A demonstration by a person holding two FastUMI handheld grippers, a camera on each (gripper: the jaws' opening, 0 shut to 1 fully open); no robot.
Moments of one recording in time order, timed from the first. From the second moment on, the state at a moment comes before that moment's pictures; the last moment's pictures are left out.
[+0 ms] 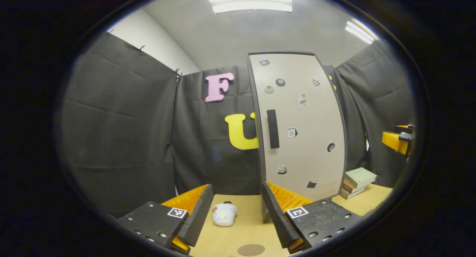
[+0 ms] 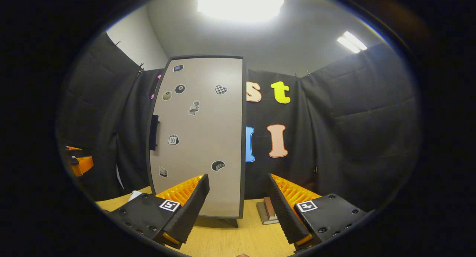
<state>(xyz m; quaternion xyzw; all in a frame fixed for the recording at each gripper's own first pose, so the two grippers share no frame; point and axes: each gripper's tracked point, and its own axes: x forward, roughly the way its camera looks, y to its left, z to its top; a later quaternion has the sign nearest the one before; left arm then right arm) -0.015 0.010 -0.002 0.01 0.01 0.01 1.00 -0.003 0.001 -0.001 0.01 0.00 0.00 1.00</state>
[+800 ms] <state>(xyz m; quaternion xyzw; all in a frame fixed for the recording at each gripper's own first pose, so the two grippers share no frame) -0.038 0.050 -0.006 0.03 0.01 0.06 1.00 0.030 0.055 0.030 0.02 -0.02 0.06 1.00</state>
